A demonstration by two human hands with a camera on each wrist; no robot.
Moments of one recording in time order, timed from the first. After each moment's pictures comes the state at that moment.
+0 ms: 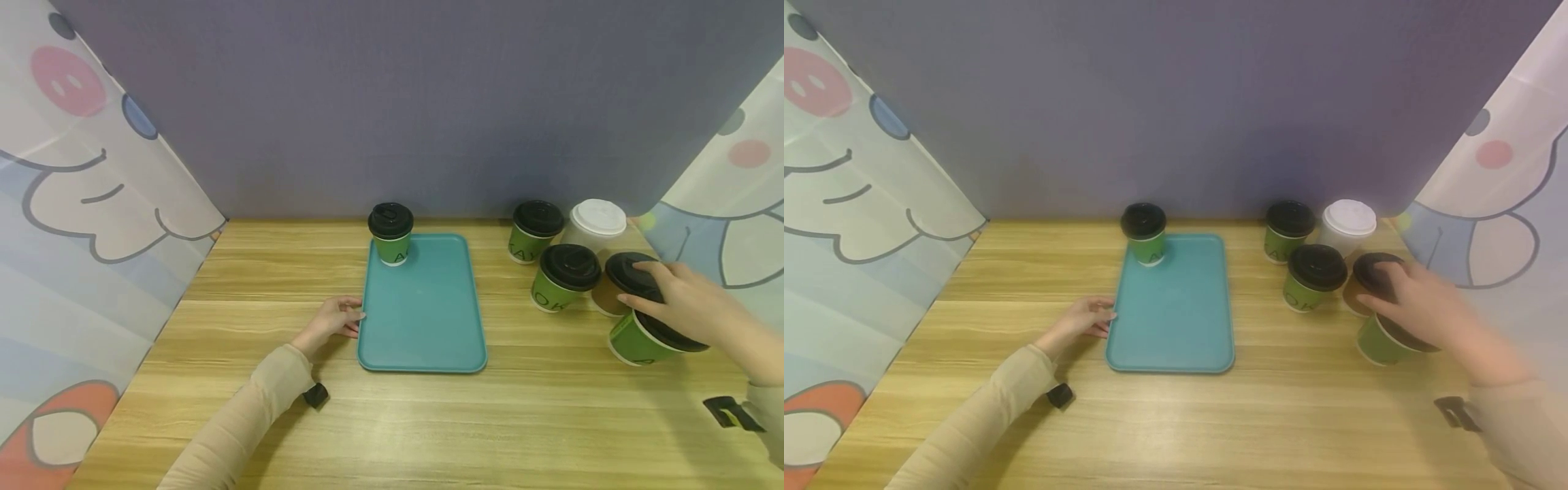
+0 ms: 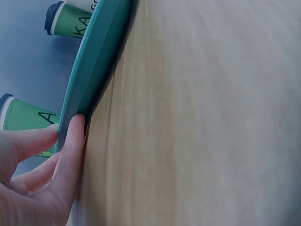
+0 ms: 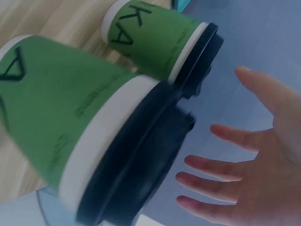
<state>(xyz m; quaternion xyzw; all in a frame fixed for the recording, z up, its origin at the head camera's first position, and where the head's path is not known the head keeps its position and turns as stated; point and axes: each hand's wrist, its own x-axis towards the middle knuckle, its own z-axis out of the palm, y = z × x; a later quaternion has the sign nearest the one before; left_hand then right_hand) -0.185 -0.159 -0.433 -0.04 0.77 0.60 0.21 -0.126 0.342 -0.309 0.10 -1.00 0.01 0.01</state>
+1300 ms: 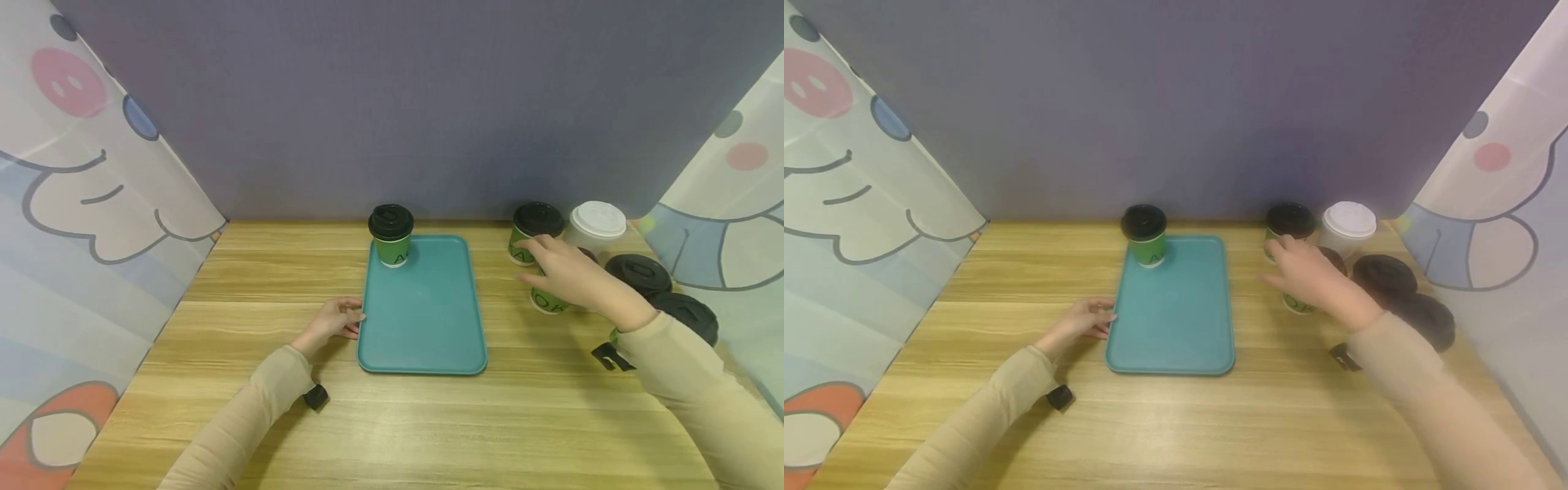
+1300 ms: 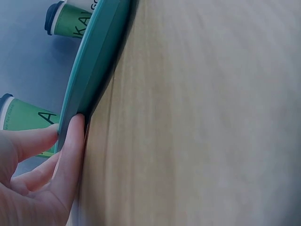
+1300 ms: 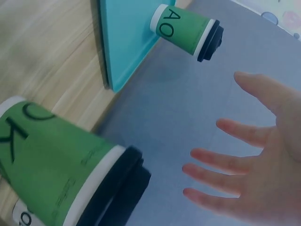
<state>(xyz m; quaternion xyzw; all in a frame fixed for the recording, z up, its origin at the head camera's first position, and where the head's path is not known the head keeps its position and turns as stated) -0.184 -0.159 -0.433 -0.03 0.77 0.60 0.21 -0.172 0.225 -0.294 0.26 -0.96 0.07 0.02</state>
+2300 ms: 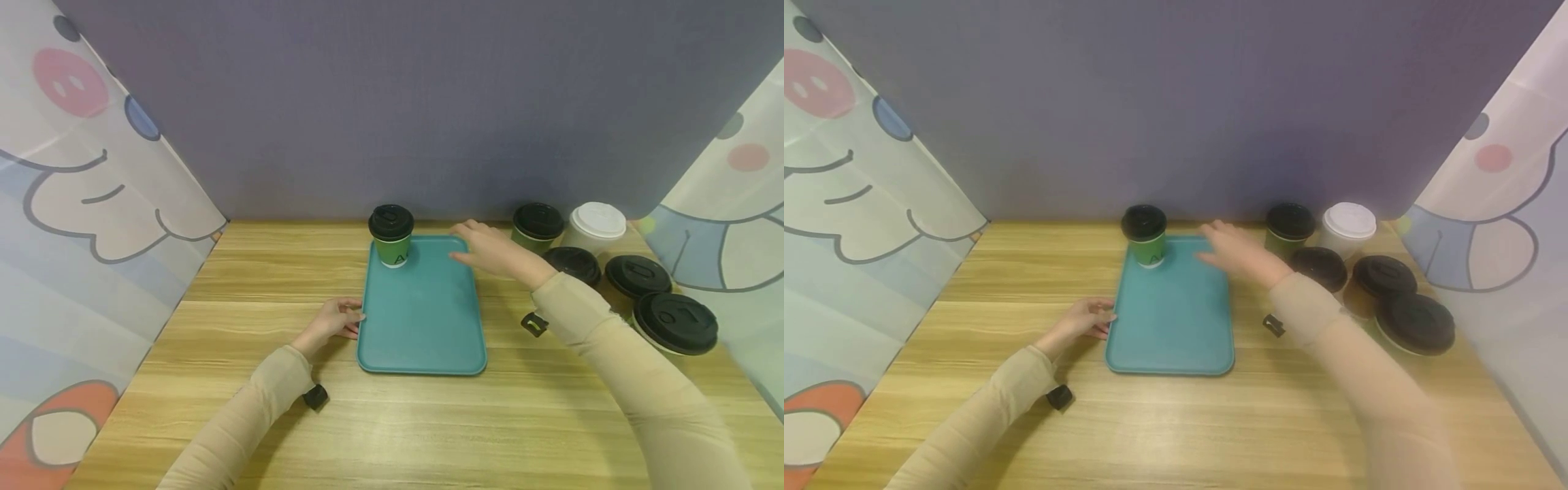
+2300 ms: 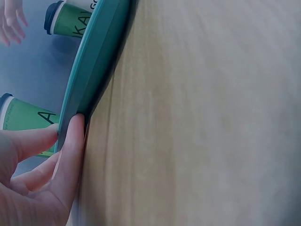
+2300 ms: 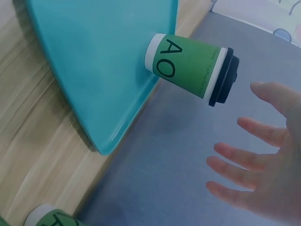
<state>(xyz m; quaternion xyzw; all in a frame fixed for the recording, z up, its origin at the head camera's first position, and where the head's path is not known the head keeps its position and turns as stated) -0.186 -0.159 -0.435 -0.04 0.77 0.60 0.22 -0.229 0.146 -0.304 0.28 -0.95 0.12 -0.05</state>
